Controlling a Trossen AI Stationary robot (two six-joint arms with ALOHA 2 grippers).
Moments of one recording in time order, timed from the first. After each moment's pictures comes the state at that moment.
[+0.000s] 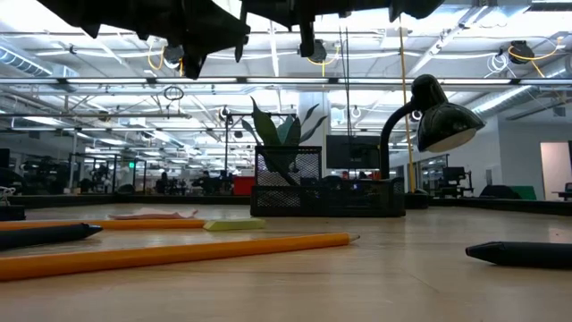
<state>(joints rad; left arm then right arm) -0.02 1.16 0.62 0.37 -0.05 -0.30 0.02 1.64 1.08 0.60 0.19 0.39</state>
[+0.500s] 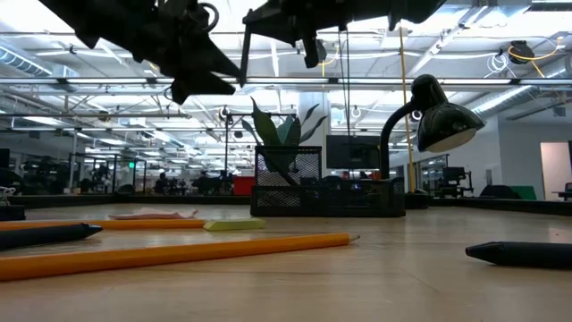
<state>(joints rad) 0.06 1.16 0.62 0.14 -0.05 -0.31 -0.02 1.64 1.08 0.52 0.21 0.35</state>
